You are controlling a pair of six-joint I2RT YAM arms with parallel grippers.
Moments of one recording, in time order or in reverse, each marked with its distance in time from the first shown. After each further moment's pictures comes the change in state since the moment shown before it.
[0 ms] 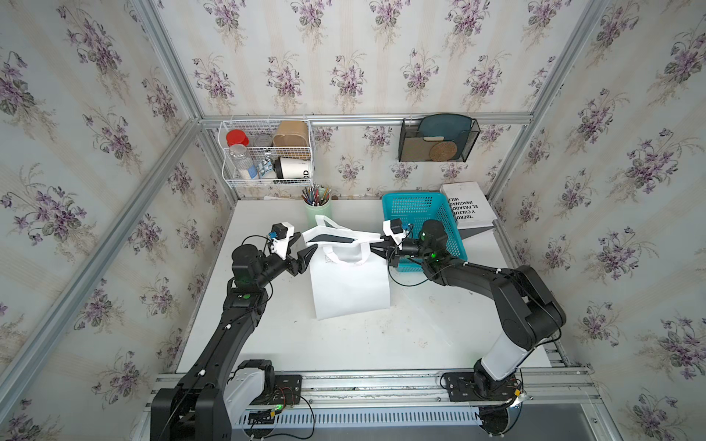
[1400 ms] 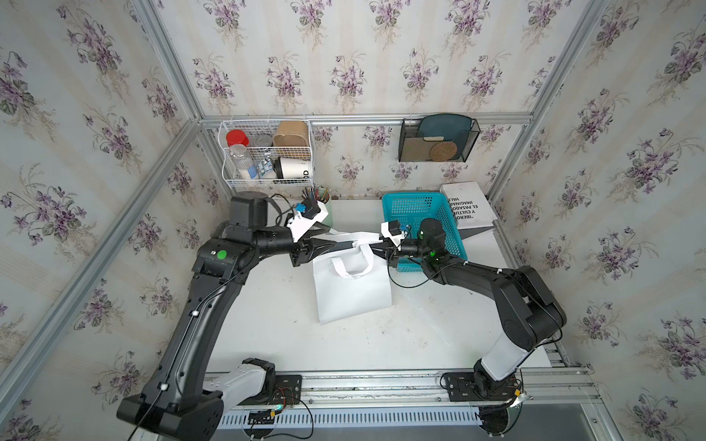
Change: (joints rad) left arm -0.244 0.156 0.924 -1.278 0.005 0.537; right arm 0.000 -0.008 0.019 -0.089 0.010 -0.103
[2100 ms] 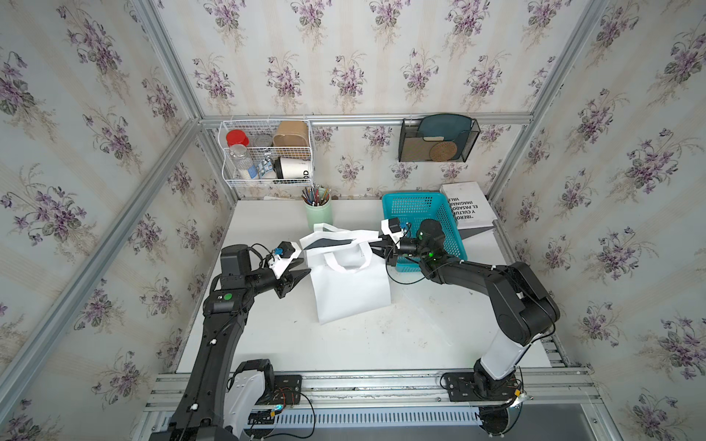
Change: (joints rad) left arm 0.357 -0.327 -0.723 0.407 0.120 0.076; right arm -0.001 0.048 0.003 0.117 -0.013 0.126
